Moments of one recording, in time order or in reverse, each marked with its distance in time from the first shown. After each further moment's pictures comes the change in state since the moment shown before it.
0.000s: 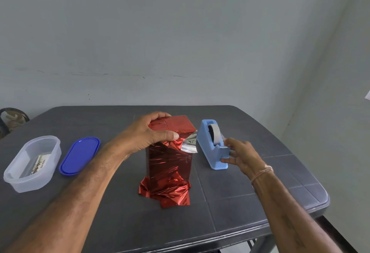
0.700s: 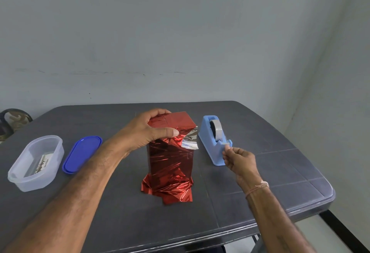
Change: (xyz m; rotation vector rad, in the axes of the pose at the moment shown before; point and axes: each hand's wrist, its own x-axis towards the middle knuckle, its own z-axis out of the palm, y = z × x) left_hand 0.001 -0.002 -0.001 0.013 0.000 0.002; right_hand -0.007 0.051 0.013 0.230 0.163 -0.111
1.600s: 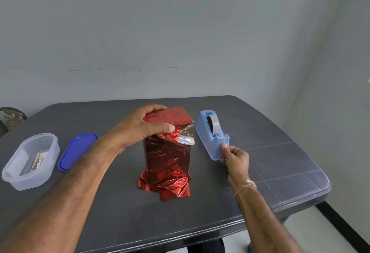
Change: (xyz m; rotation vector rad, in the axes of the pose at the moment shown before) left_hand 0.004 -0.004 -0.001 0.021 -0.007 0.001; right_hand 0.003 0.029 0.004 -0.162 0.187 -0.063
